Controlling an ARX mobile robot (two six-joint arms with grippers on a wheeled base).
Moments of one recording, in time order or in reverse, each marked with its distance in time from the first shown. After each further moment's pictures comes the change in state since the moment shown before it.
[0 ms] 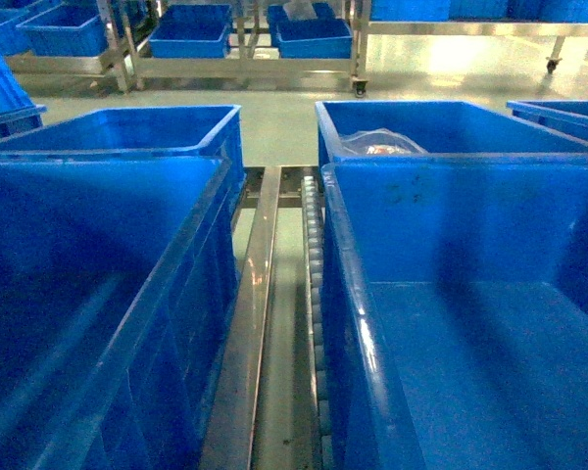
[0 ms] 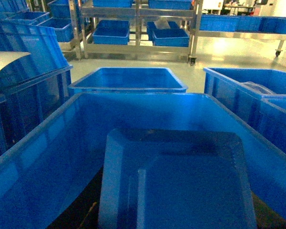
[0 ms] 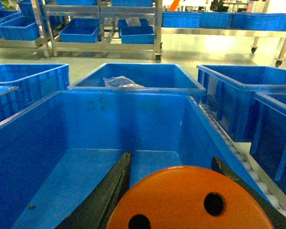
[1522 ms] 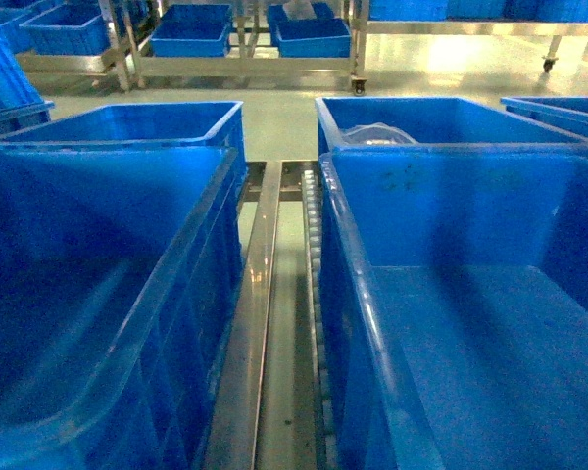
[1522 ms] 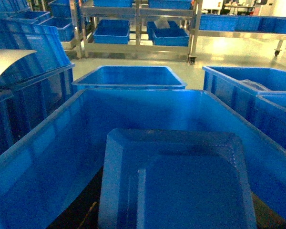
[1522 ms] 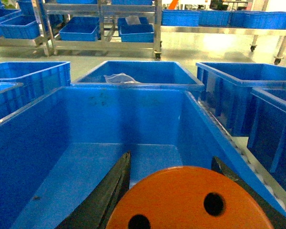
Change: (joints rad) left arm 0.000 0.001 0.000 0.002 0.000 0.000; right arm 0.000 0.000 0.000 -0.001 0.000 0.000
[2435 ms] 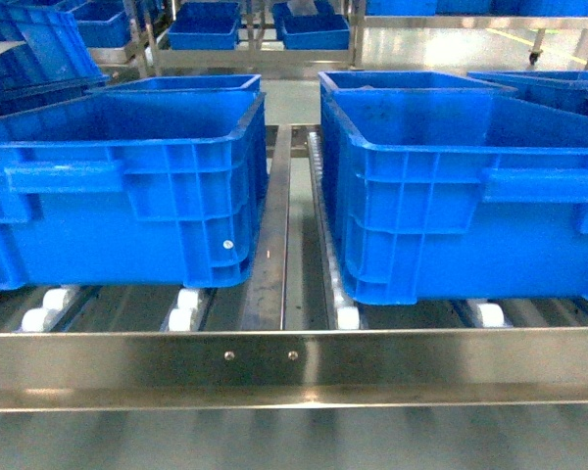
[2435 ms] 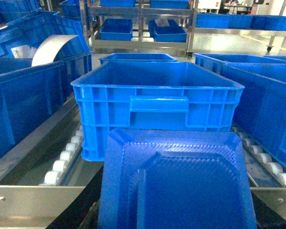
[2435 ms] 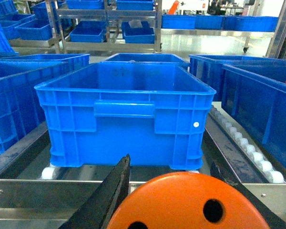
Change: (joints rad) left arm 0.000 0.000 0.000 -0.002 -0.001 0.000; right arm 0.000 0.000 0.000 0.004 0.000 0.000
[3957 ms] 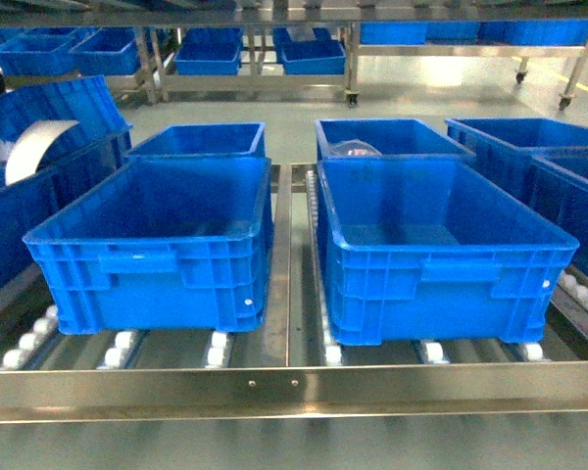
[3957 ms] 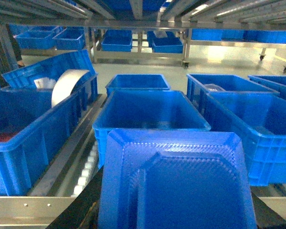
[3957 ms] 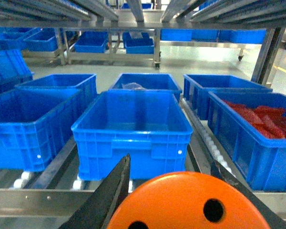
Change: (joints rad) left arm 0.000 0.000 0.000 0.000 0.001 0.000; right arm 0.000 0.000 0.000 -0.003 0.001 0.001
